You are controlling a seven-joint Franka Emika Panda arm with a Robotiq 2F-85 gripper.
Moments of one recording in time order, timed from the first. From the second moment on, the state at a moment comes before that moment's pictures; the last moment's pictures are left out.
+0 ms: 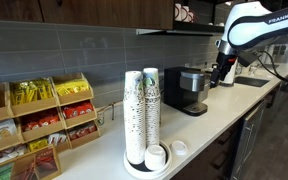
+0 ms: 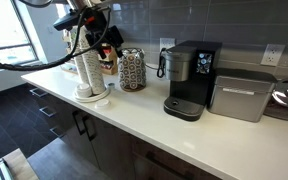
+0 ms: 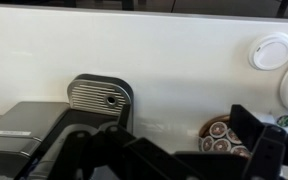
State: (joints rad) arm -0.08 -0.40 -0.13 -2.15 -0.17 2.06 -0.26
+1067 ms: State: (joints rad) arm 0.15 -0.48 -0.08 -2.10 0.06 2.06 -0.53
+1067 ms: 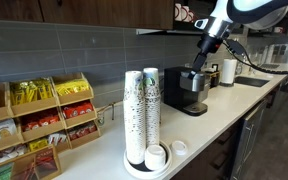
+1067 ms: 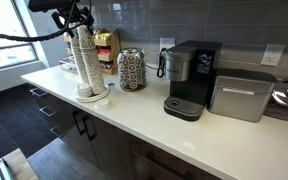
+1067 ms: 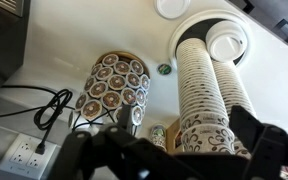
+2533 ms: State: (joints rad) arm 0.26 -0.40 -0.08 -2.14 0.34 2.29 -0.72
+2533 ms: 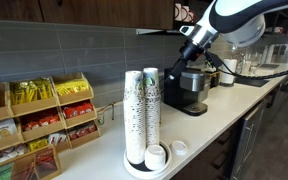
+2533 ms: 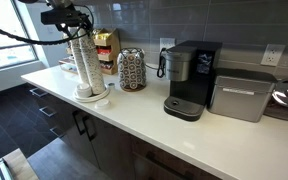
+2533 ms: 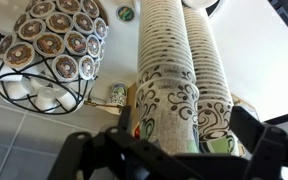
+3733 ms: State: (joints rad) arm 0.28 -0.38 -0.08 -2.16 0.58 2.42 -0.91
